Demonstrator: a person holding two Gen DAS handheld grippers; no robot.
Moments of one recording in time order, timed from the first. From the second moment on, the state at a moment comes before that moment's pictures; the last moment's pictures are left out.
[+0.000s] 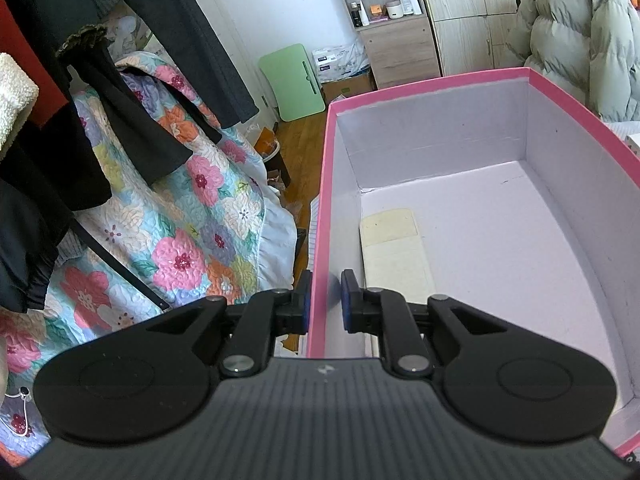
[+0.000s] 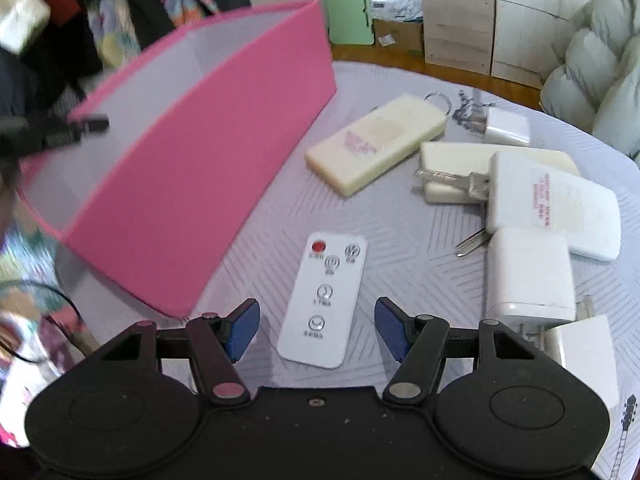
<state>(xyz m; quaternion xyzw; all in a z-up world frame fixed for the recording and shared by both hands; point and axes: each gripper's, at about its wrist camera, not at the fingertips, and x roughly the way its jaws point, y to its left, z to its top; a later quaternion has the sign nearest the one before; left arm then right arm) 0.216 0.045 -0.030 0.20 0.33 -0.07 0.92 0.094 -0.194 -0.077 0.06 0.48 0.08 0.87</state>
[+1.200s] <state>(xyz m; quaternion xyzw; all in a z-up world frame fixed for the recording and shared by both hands) 0.202 0.055 -0.020 0.17 0.31 -0.07 0.93 0.124 -0.175 0.012 0.07 0.36 0.15 0.92</state>
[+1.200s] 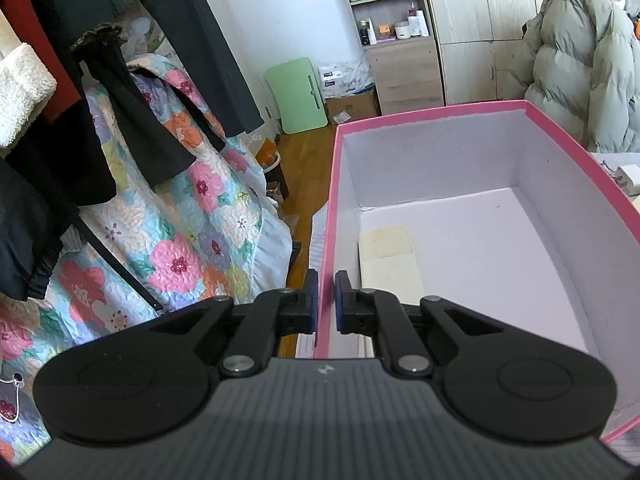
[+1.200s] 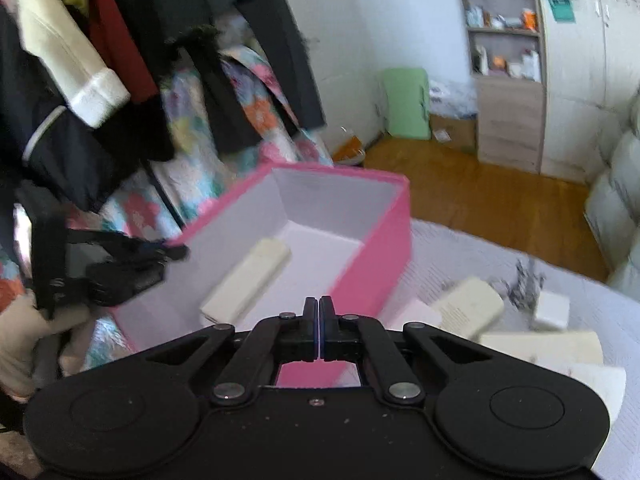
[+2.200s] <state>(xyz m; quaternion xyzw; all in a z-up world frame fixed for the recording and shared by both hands) 0.200 0.056 -0.020 0.16 0.30 -0.08 0.94 0.155 -0.211 -0.103 0.29 0.39 0.04 0.87</state>
